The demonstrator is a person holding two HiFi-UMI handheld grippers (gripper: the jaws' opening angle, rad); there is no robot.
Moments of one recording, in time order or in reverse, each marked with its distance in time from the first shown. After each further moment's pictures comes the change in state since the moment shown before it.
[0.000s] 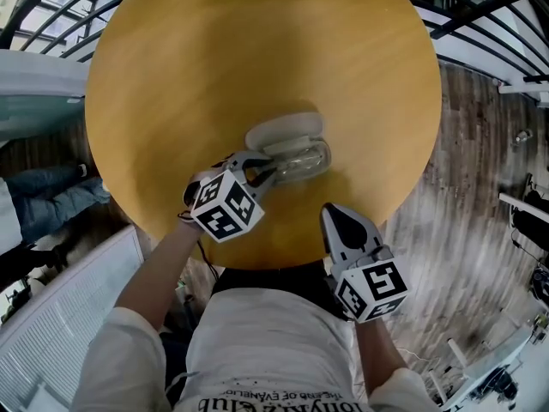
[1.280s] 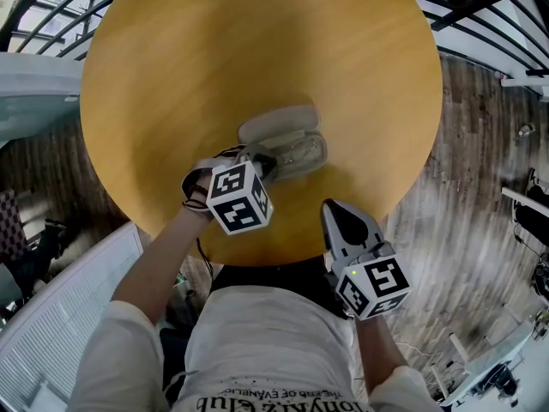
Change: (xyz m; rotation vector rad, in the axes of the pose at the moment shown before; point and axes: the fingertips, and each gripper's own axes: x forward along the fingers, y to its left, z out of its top) left arm 0.024 -0.008 -0.003 0.162 0.218 -0.057; right arm -0.002 -0.015 -0.006 0.032 0.004 0.003
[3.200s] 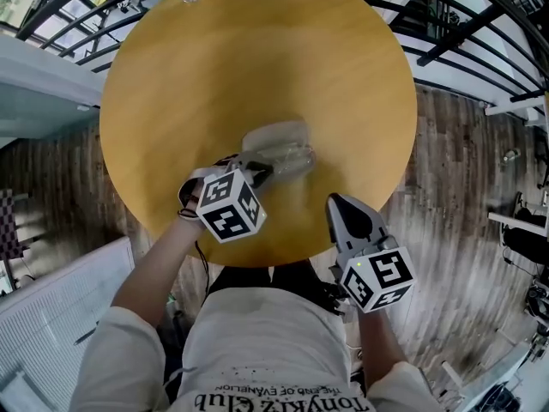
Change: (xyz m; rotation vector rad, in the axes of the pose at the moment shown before) left arm -0.079 -0.013 0.036 -0.019 -0.122 0.154; right arm -0.052 0.017 0.049 -0.143 -0.123 0.003
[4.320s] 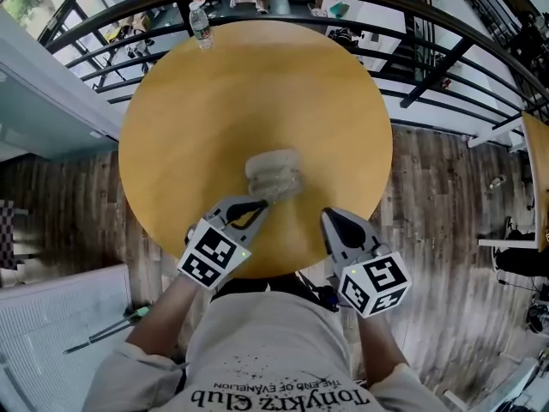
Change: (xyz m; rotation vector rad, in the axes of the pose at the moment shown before) left arm -0.123 -0.050 0.055 -0.359 -0.425 0.172; right arm -0.065 0.043 0.042 -0.125 -0.089 0.052
